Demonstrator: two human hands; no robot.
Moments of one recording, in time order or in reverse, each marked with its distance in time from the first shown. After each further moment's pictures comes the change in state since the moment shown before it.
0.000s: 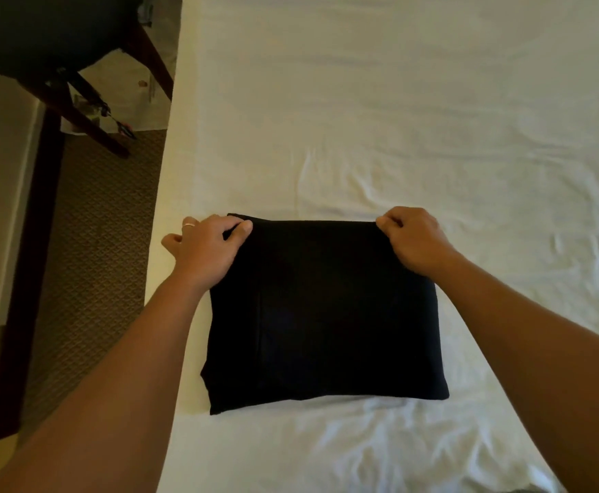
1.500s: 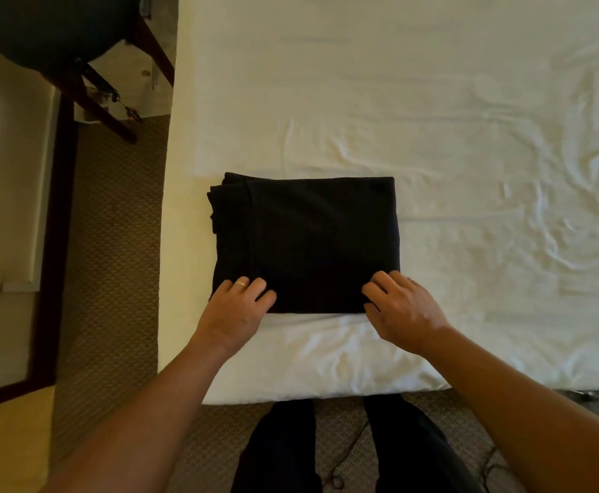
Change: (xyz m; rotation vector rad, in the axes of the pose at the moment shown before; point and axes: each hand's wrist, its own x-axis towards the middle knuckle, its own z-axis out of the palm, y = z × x) left_hand -0.182 -0.032 0.060 0.462 0.107 0.822; right_hand -0.187 0.102 0.040 -0.549 0.099 -0.714
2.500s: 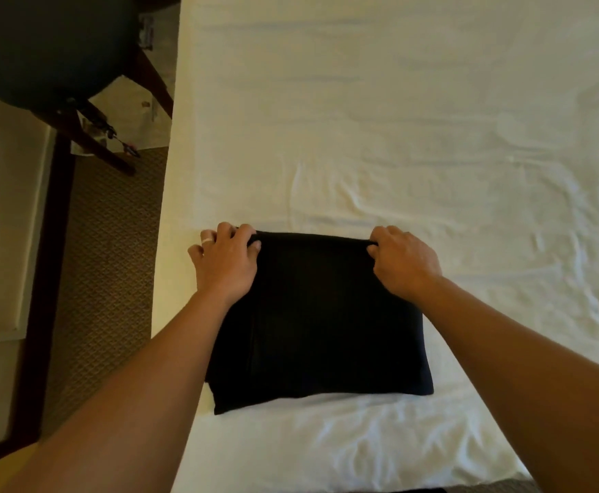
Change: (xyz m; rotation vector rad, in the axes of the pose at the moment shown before) left_hand 0.154 -0.099 -0.017 -0.237 -0.190 -0.743; right_hand 0.178 0.052 -0.035 0.045 -0.221 0.478
